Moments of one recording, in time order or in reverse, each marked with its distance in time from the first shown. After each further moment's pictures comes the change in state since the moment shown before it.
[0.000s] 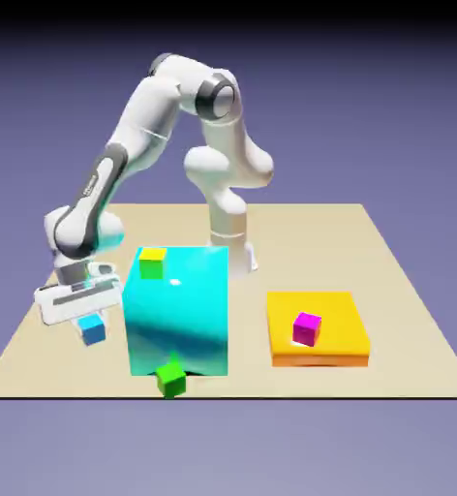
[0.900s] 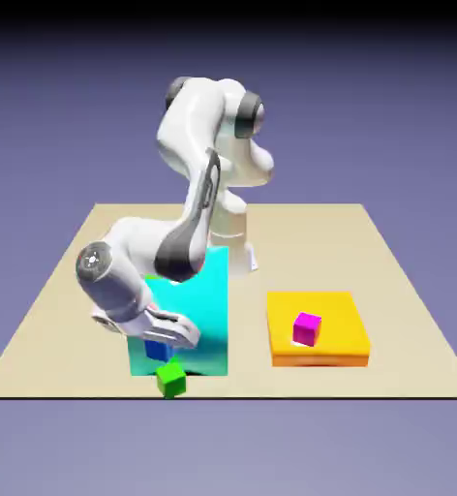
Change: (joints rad) arm 0.241 0.204 0.159 0.569 -0.930 -0.600 -0.734
